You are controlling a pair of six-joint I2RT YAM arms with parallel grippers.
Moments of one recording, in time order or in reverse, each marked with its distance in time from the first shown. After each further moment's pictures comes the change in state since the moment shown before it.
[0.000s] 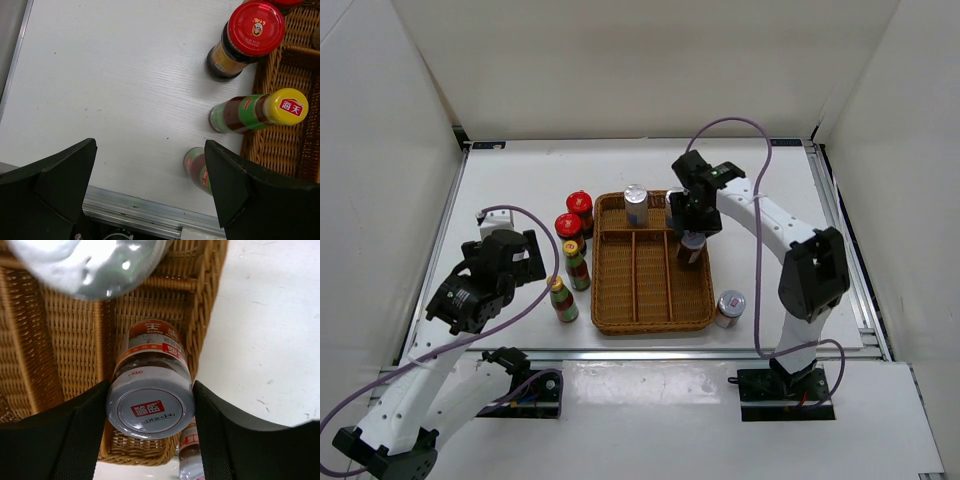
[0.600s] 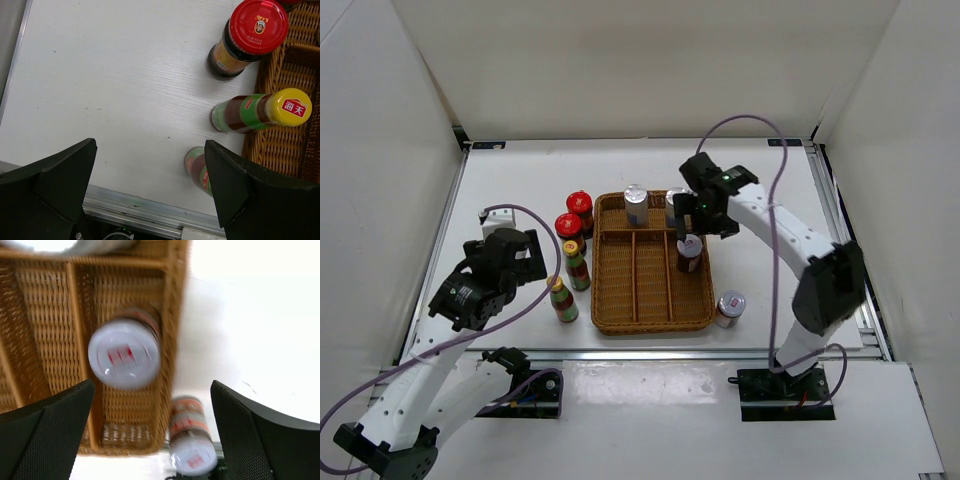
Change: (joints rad) left arm 0.000 0.018 0.000 0.000 0.000 0.000; right arm 0.007 -0.037 -0.053 -0.015 0.058 0.030
